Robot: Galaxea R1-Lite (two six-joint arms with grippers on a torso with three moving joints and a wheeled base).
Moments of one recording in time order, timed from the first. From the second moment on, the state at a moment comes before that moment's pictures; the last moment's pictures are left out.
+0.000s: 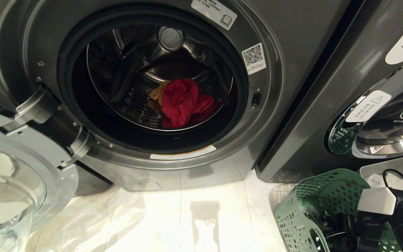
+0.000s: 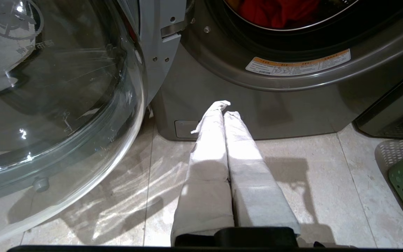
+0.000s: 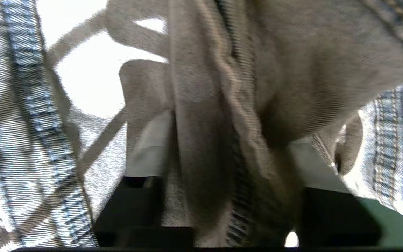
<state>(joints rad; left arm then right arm) 0.01 0.00 0.00 -0.11 0.01 -0.03 -0.32 2.98 -1.04 -0.90 0.11 -0.08</state>
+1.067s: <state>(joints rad) 0.01 0.00 0.00 -0.11 0.01 -0.03 -0.38 1.91 -0.34 -0.52 0.17 -0.10</state>
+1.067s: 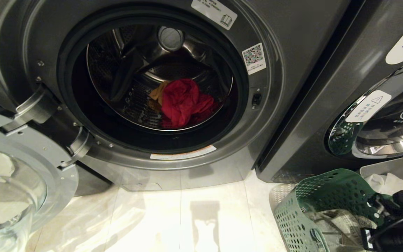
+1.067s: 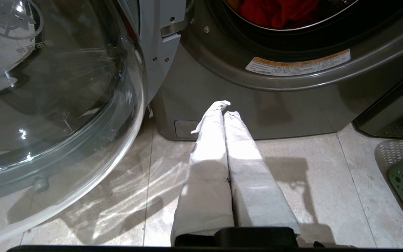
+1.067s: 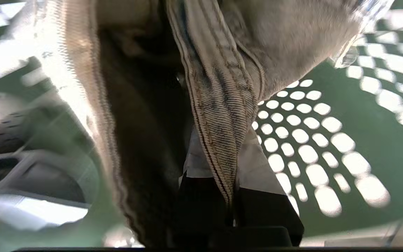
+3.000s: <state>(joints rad) 0.01 0.00 0.00 -0.11 0.01 -0.03 -0.04 0.77 -1.20 0.77 0.05 -0.31</state>
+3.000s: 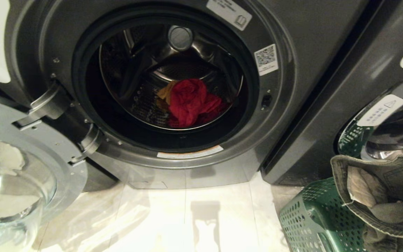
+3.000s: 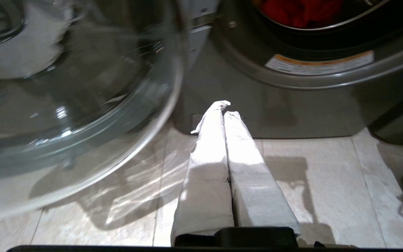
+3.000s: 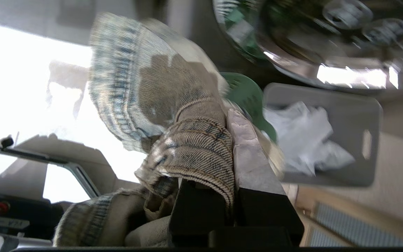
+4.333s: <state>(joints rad) 0.01 0.00 0.00 -0.11 0.01 -0.03 -0.04 0.73 -0.81 0.40 0.04 -0.30</state>
